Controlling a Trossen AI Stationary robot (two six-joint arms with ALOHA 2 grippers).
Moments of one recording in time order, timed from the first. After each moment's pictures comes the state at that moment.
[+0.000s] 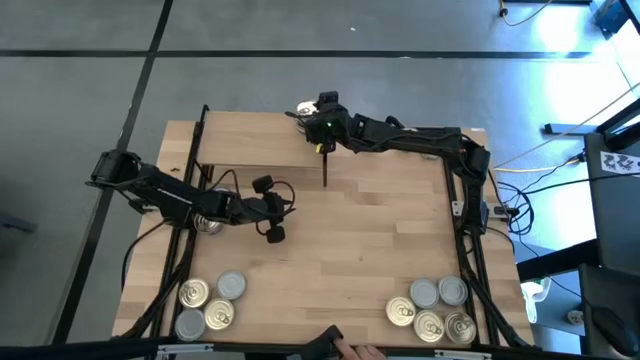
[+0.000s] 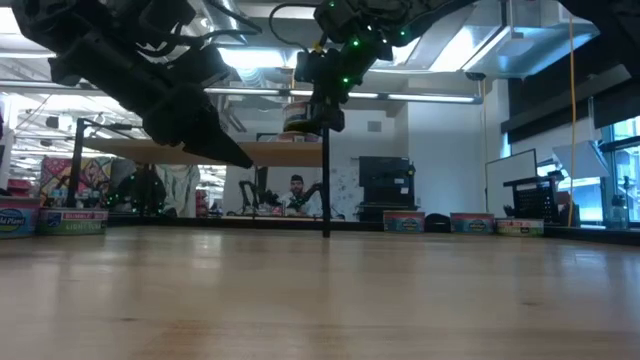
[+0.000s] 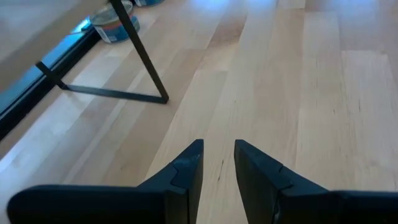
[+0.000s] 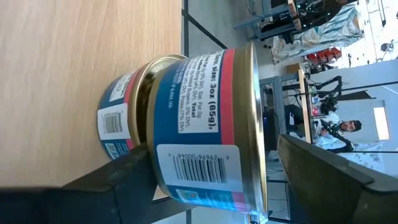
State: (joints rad) left arm -0.12 1.35 0.46 0.28 -0.49 -0.10; right arm -0.33 1.97 1.68 -0.22 0.48 -0.92
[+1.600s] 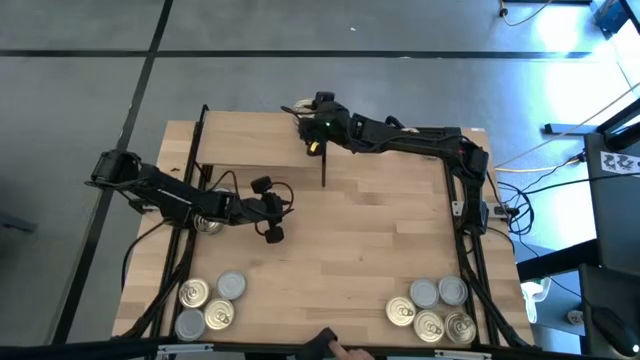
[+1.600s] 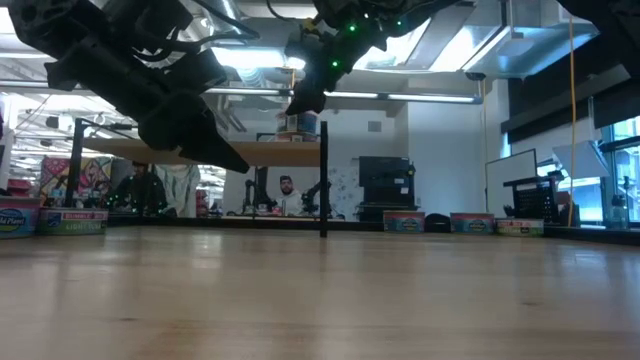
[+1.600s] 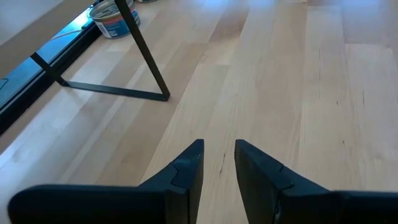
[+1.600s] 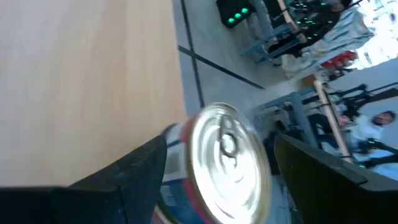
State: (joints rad) left arm -0.12 1.35 0.44 0.30 -0.49 -0.10; right arm -0.32 1.97 1.74 -0.19 0.39 -0.74
